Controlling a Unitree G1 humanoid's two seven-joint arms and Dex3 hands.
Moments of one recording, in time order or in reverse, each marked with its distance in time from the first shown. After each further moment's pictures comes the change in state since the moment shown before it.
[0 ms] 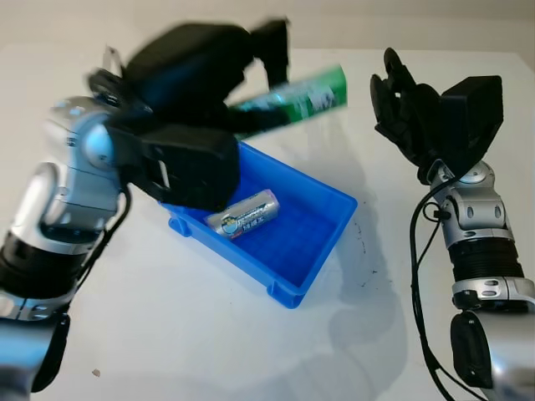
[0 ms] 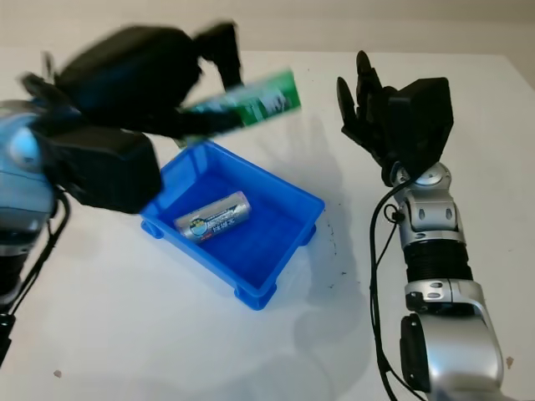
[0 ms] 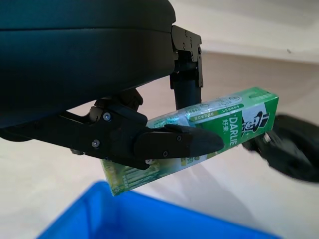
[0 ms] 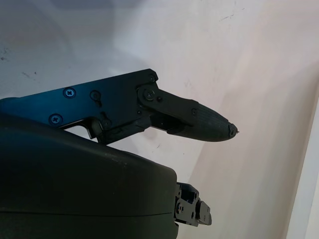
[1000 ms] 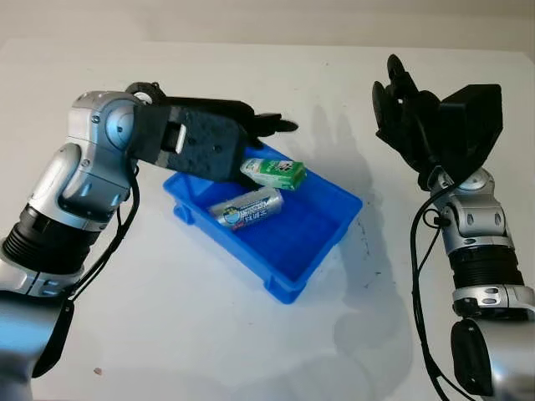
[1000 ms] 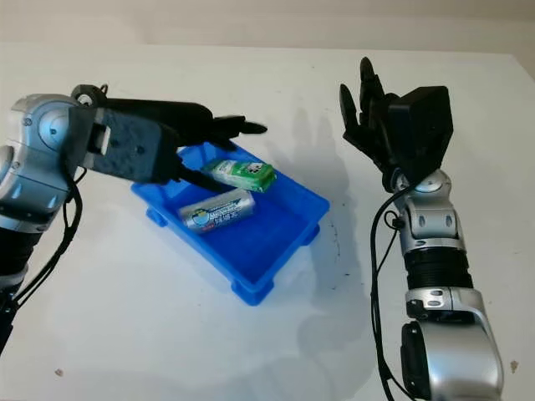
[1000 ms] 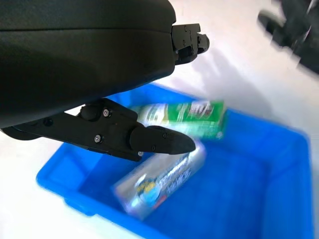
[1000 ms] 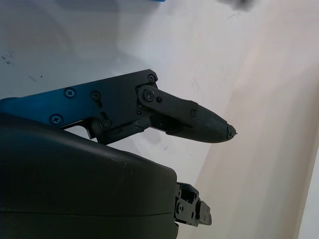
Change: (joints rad) left arm -0.103 0.023 0.029 0.113 -0.160 0.177 -0.401; right arm 0.019 0.004 0.000 -0.002 -0.003 0.007 -0.016
